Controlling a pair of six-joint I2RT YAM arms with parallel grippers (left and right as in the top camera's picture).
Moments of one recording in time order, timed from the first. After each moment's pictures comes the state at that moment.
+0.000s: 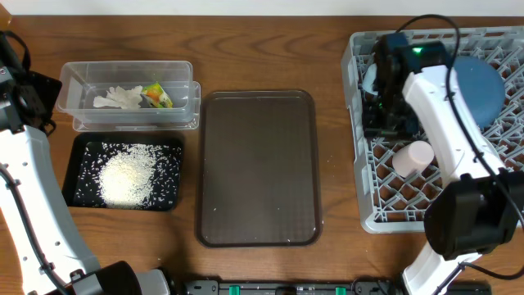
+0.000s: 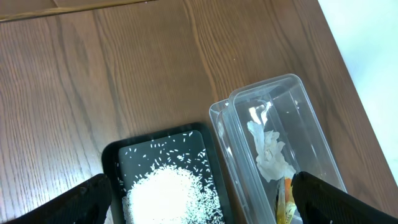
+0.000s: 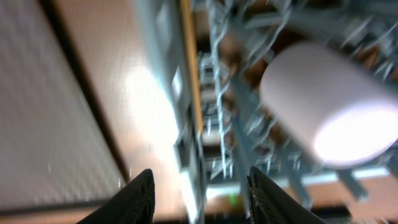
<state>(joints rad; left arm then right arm) 0.44 1.52 1.73 -1.18 -0.32 -0.78 0.21 1.88 1.72 -1.54 0.01 0.29</state>
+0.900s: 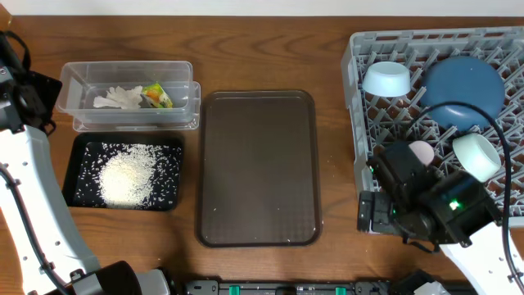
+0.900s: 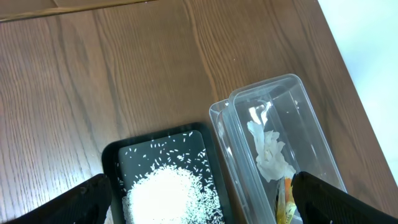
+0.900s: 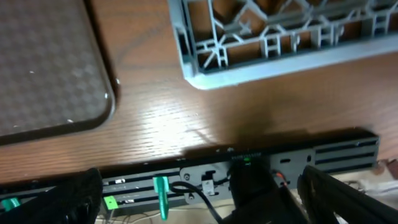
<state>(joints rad) 0.44 1.52 1.73 -1.18 -0.32 -0.78 0.54 1.09 1.18 -1.59 0.11 0.72</state>
